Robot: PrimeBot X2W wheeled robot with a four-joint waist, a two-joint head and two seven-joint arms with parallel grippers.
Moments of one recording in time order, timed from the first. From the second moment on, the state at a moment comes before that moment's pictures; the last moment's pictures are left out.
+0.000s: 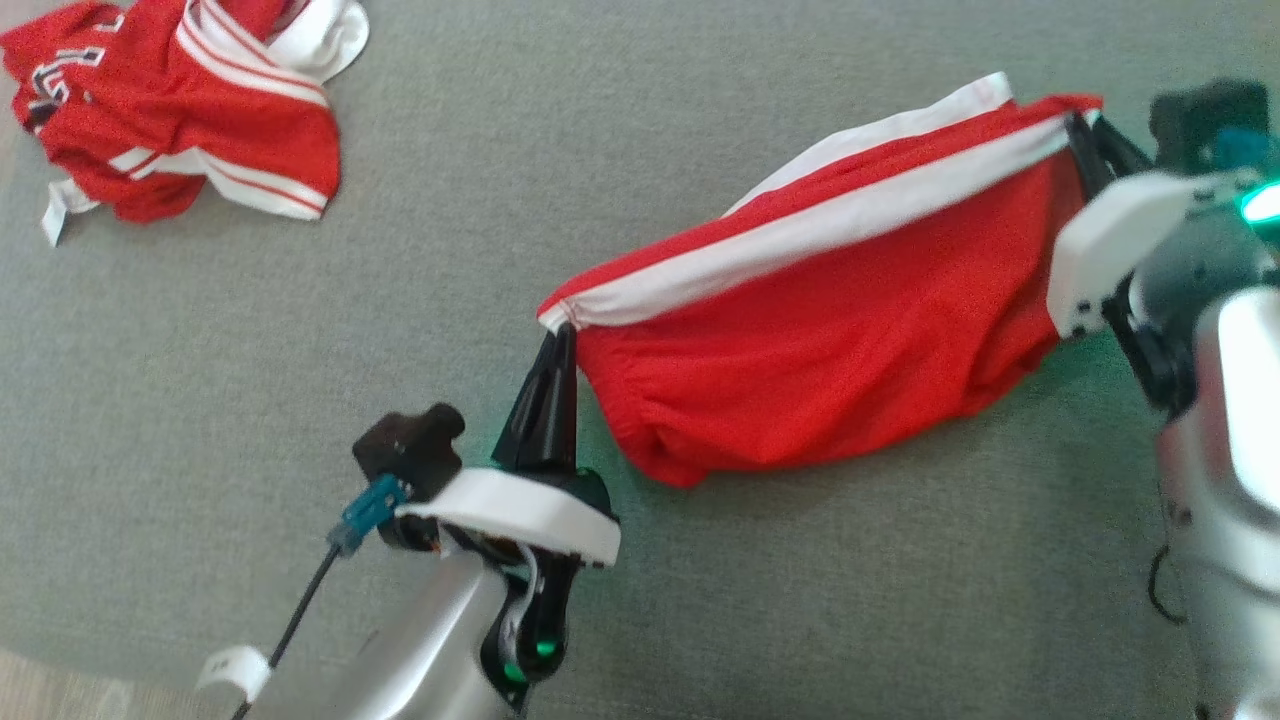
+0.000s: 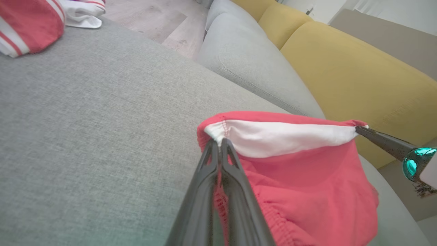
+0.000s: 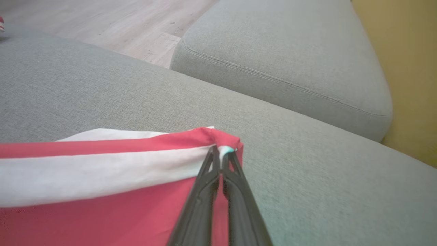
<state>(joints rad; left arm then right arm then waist) -0.32 0.06 -0.59 0.25 -0.76 0.09 -0.18 -0.54 -0.20 0.04 0.25 -0.02 0.13 0.43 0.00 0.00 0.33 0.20</state>
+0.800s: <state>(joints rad) -0.32 0.14 -0.63 0.23 -0.74 0.15 -0.24 -0.68 -0.19 0.03 0.54 0.04 0.13 0.23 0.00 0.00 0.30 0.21</state>
